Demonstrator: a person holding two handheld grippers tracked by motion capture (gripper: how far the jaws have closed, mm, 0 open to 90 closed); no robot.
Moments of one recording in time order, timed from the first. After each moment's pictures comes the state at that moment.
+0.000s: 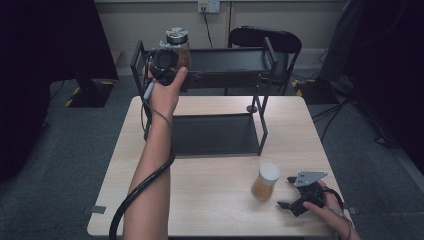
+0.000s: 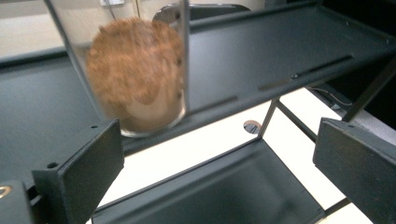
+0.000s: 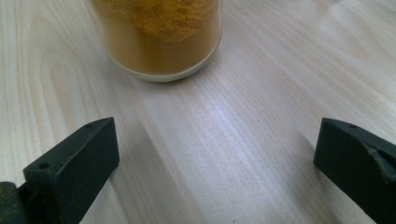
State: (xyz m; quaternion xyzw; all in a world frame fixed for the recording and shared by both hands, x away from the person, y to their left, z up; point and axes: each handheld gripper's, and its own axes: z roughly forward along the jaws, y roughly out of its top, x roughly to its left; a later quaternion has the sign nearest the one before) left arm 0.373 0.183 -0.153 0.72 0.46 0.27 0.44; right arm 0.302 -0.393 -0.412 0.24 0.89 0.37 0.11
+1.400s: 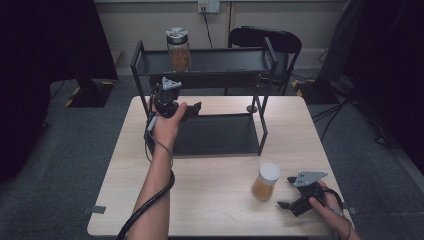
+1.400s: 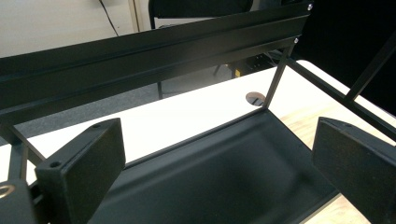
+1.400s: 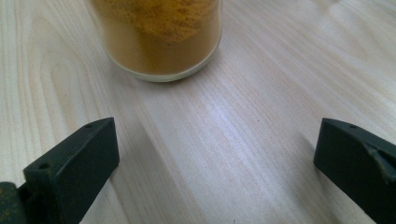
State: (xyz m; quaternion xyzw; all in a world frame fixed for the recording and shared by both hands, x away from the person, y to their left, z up) left arm 0.370 0.196 -0.246 0.72 0.46 0.26 0.46; right arm 0.302 -0.393 -0.412 0.24 0.89 0.37 0.11
